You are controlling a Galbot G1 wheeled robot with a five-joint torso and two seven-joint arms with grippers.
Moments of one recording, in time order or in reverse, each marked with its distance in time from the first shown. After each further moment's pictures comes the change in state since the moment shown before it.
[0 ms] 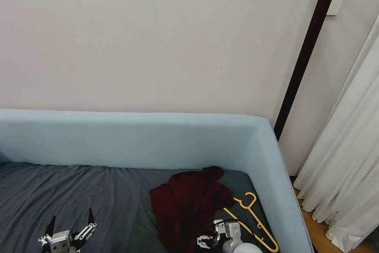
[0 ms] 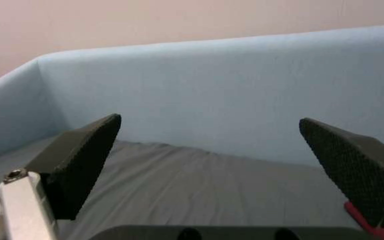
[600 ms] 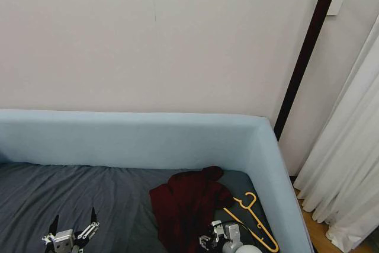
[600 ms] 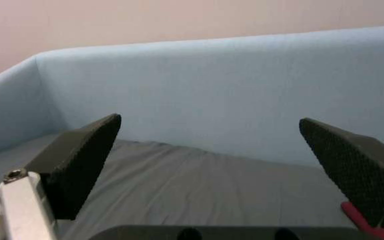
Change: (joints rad) left arm -0.009 -0.009 0.005 0.009 0.001 -0.002 0.001; right arm -0.009 -0.007 -0.008 -0.031 -0.148 0.054 -0.134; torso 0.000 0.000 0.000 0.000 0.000
